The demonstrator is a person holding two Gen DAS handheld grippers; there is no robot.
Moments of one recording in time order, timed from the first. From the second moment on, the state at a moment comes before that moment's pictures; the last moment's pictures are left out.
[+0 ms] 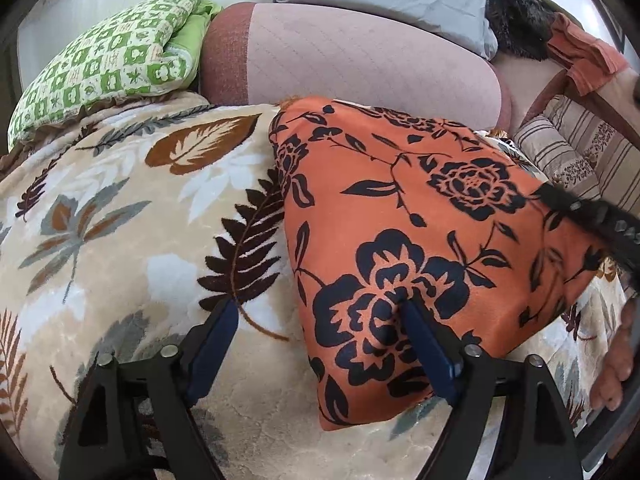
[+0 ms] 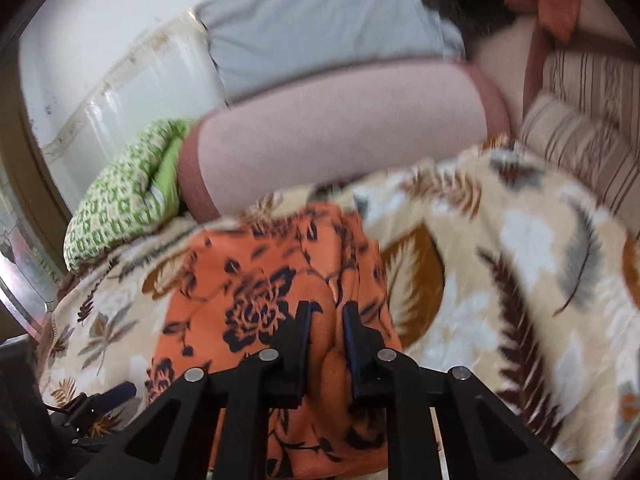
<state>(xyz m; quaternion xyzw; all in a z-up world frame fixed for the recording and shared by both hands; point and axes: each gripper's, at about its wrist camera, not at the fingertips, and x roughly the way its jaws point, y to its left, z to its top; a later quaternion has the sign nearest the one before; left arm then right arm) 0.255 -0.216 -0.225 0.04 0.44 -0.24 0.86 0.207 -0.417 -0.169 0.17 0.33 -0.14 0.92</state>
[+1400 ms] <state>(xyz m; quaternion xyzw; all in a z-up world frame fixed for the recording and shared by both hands) 0.262 -0.227 -0.254 0.08 0.54 -0.23 0.80 0.361 -0.470 -0.254 0.36 0.46 -0.07 0.80</state>
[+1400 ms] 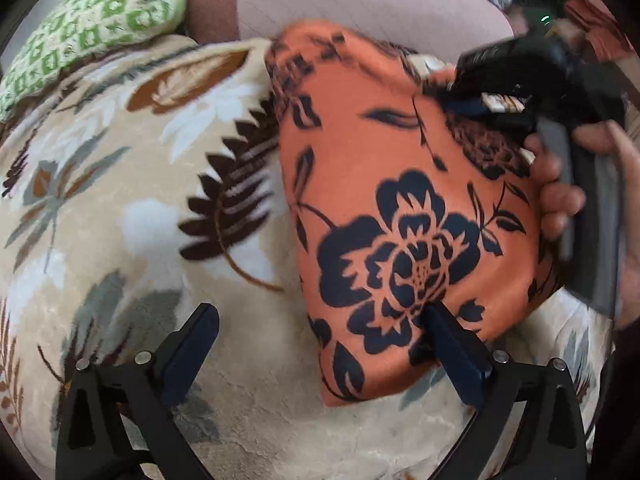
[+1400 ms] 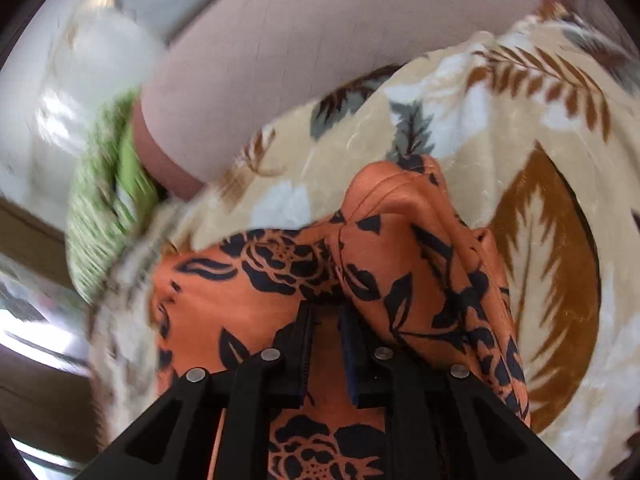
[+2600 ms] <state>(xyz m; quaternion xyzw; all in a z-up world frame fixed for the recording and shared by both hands) 0.282 -0.222 -0.247 0.02 0.56 -0.25 0.79 0.228 -0.429 -0.221 0.36 0.45 -0.03 0.82</state>
